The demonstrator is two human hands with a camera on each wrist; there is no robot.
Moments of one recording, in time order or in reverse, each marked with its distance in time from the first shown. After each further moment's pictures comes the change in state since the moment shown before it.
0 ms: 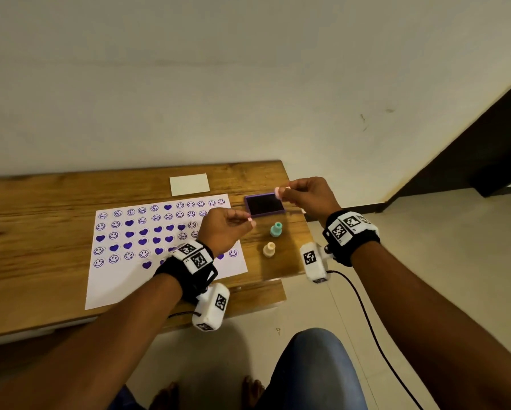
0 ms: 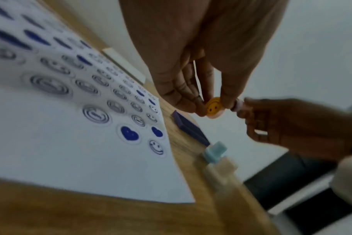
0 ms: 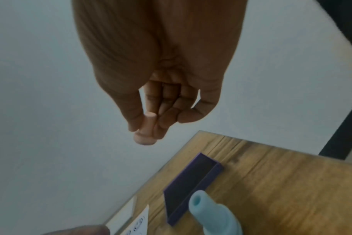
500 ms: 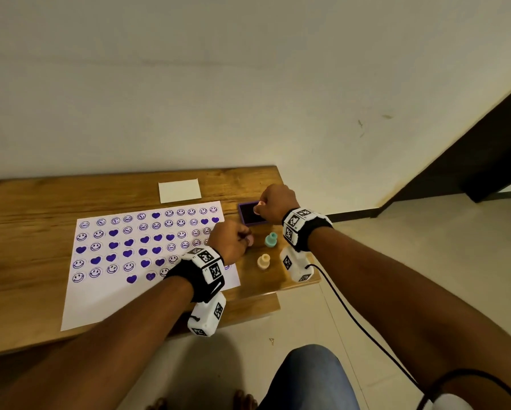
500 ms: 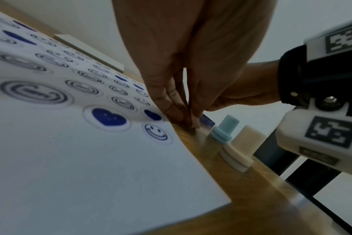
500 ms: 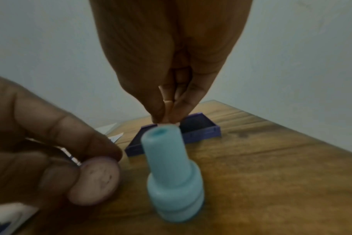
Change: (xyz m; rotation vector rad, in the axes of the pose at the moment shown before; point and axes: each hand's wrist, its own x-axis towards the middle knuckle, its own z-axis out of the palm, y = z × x) left_hand 0.035 -0.020 0.026 0.532 -0.128 0.040; right_hand 0.060 0.005 0.053 -0.919 -0.074 -0.045
